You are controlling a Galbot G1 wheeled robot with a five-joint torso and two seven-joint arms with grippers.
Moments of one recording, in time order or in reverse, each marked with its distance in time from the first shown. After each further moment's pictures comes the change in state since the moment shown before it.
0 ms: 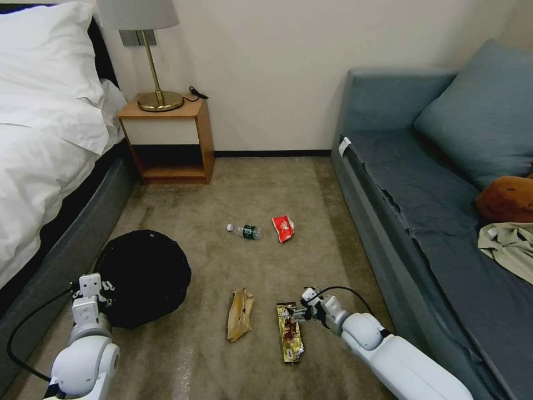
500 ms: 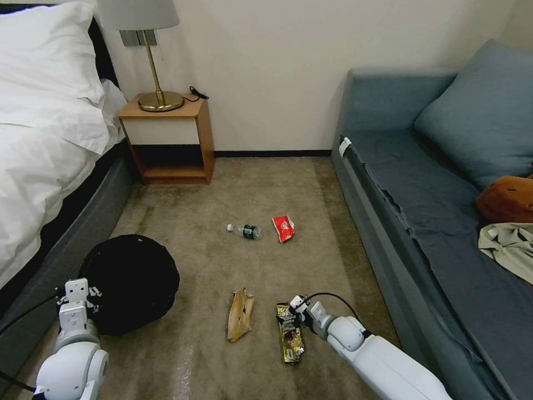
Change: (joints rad) left arm 0.032 0.014 -0.035 -0.026 0.000 0.022 0.000; right arm 0.039 0.080 -0.047 -0.166 -0.041 0.025 -0.010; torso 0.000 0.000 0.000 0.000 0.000
